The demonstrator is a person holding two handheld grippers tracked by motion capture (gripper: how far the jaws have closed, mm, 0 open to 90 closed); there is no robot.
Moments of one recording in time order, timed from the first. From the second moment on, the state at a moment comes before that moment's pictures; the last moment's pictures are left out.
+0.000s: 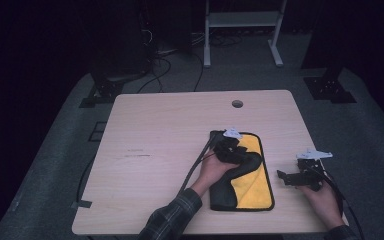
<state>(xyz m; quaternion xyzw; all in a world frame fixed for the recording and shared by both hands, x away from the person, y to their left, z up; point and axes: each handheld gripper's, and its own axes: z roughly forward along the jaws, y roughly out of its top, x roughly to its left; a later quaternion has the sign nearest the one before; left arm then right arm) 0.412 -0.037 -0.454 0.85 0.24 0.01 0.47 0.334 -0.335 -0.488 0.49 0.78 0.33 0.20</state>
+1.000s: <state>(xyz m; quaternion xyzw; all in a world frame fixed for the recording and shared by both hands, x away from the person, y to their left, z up) 0.382 0.046 -0.476 0.86 0.30 0.08 0.40 0.333 -0.335 -0.488 0.49 0.78 0.33 0.20</state>
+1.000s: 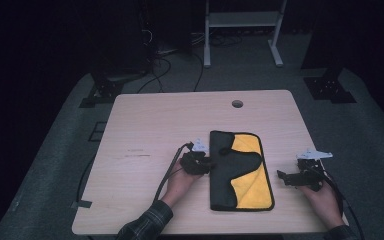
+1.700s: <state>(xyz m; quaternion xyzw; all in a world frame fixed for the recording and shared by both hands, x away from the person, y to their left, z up) 0.369 0.109 -0.471 0.86 0.32 0.05 0.39 0.333 -0.335 -0.488 0.49 0.78 0.33 0.20</state>
